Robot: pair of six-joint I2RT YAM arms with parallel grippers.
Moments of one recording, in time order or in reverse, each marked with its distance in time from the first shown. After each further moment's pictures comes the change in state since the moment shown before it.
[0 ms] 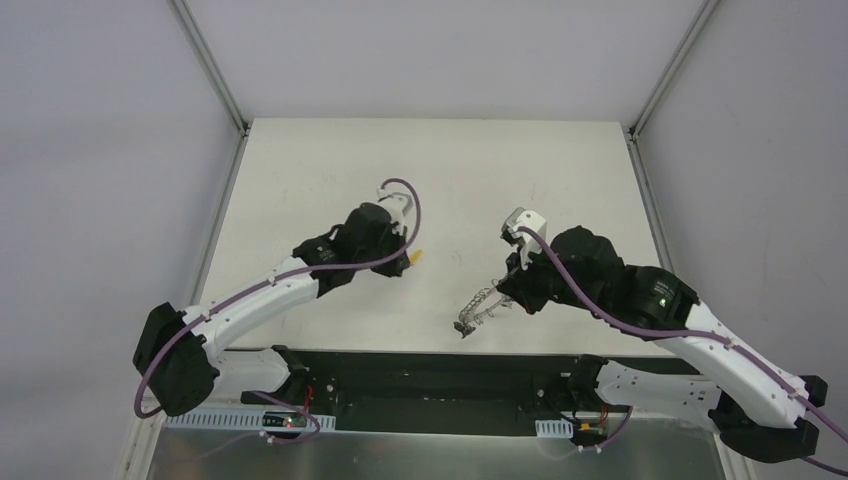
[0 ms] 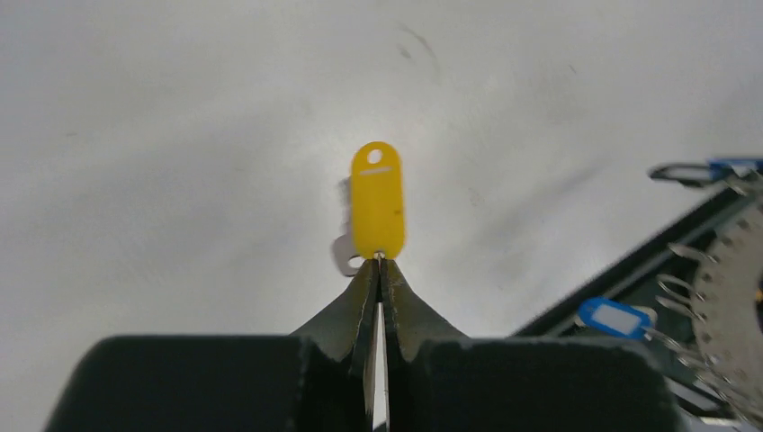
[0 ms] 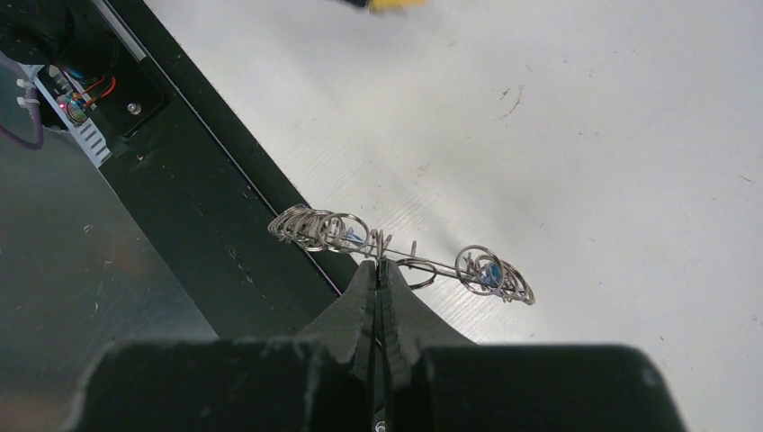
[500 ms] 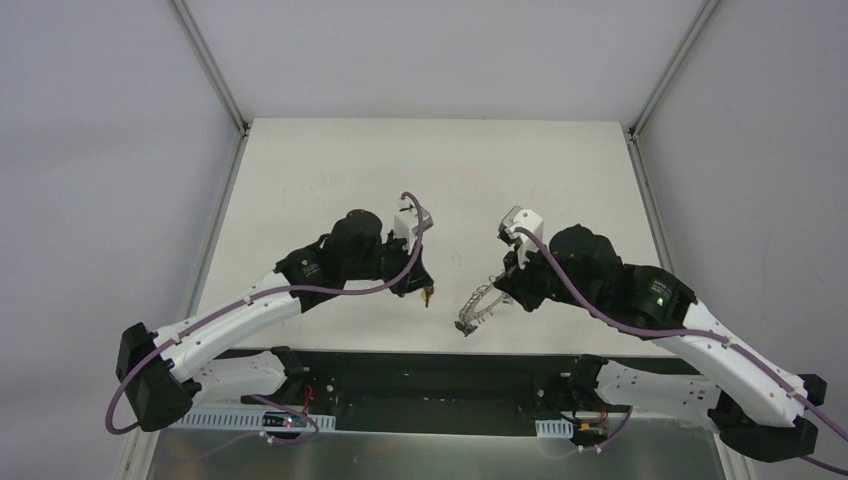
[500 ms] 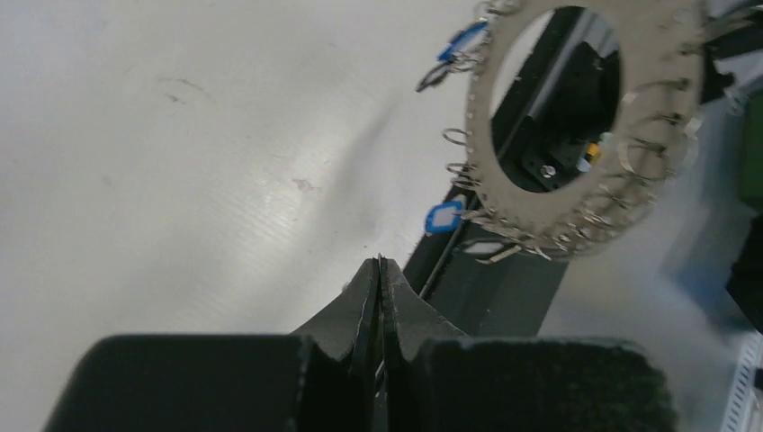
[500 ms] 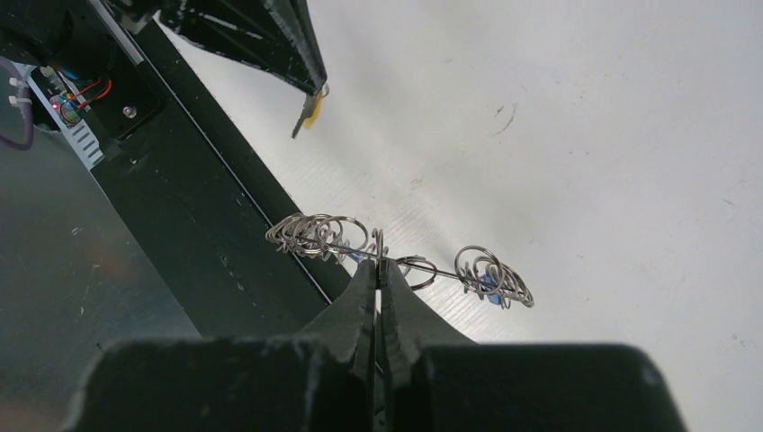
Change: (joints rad) left arm -0.140 -0.116 0.011 0.043 0.229 0.116; right arm 0.000 0.006 0.000 0.020 0.000 -0.033
